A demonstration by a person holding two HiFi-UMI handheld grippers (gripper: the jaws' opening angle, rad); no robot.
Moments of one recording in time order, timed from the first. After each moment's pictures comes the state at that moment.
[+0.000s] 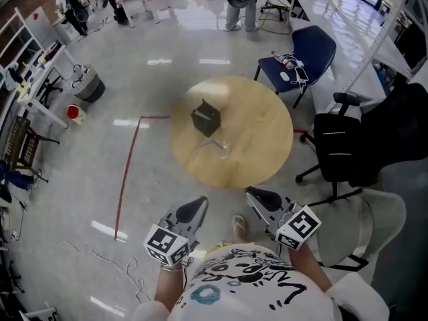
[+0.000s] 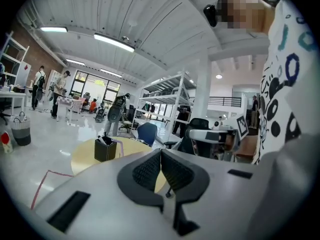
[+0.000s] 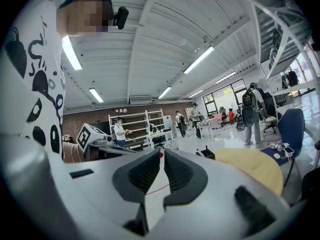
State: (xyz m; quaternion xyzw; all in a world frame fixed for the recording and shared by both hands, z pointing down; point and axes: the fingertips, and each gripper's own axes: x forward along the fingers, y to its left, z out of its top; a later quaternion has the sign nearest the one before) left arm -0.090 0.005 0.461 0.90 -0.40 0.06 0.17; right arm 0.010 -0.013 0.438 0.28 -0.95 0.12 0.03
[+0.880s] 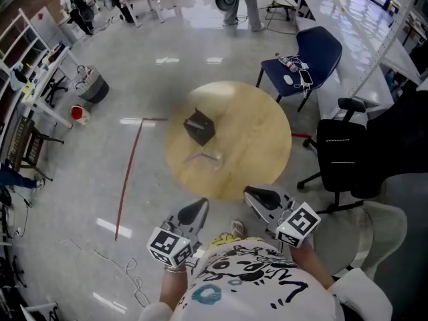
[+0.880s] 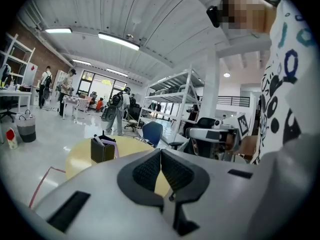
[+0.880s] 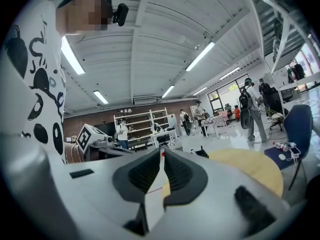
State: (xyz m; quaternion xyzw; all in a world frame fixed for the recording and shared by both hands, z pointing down) left arm -0.038 -0.048 0.472 0.88 -0.43 0.06 0.19; right arm 0.057 -0.073 0.448 0.24 -0.96 0.13 0.03
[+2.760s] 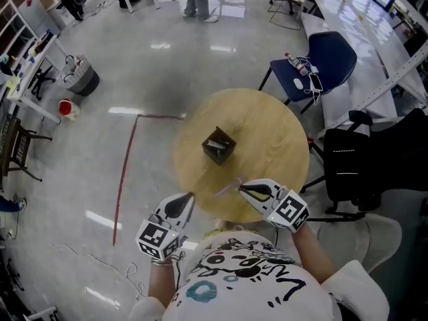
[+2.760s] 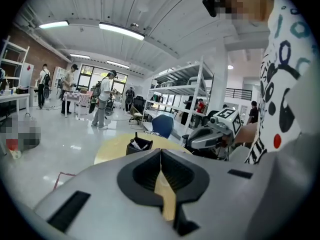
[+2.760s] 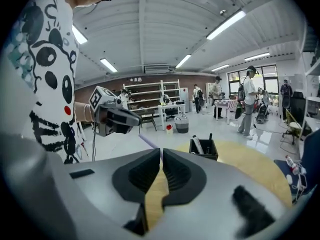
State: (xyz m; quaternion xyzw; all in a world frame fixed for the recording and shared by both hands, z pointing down) left arm -0.181 -0.187 0.509 0.87 -0.42 0.12 0.20; right arm -0.061 -0.207 0.533 0.15 -0.96 0.08 0.22
